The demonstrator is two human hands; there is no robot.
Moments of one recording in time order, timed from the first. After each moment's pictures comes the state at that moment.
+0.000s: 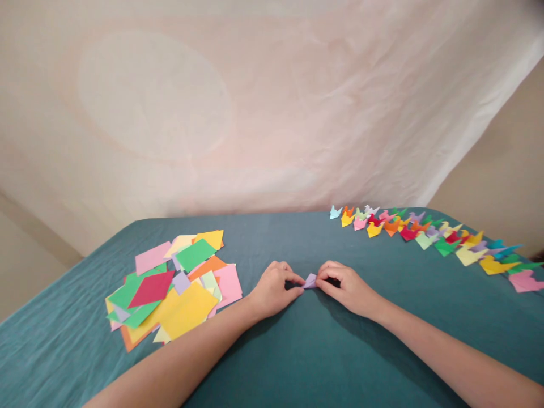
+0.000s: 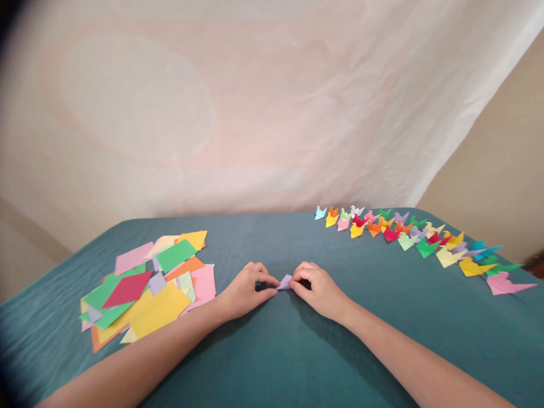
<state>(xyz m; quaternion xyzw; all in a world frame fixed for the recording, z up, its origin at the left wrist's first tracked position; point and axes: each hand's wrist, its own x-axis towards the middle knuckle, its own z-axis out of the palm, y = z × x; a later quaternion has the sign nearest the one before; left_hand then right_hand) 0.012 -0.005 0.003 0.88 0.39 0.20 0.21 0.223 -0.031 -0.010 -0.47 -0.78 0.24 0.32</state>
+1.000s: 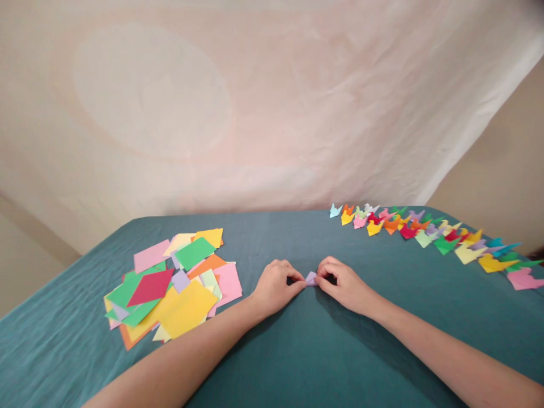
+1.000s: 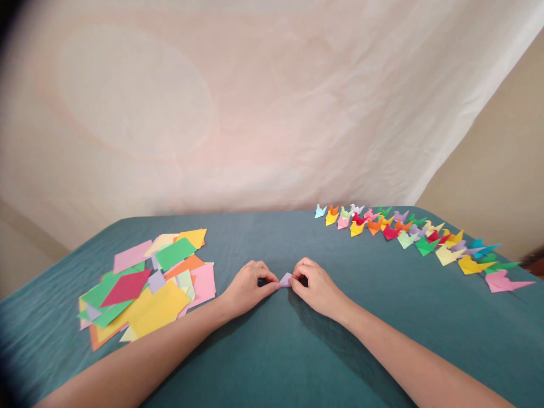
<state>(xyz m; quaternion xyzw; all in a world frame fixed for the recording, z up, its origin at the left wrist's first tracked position) 0.019 -0.003 -0.004 0.86 0.40 0.23 0.20 0.219 -0.029 -0.015 -0.51 -0.76 0.24 0.32</state>
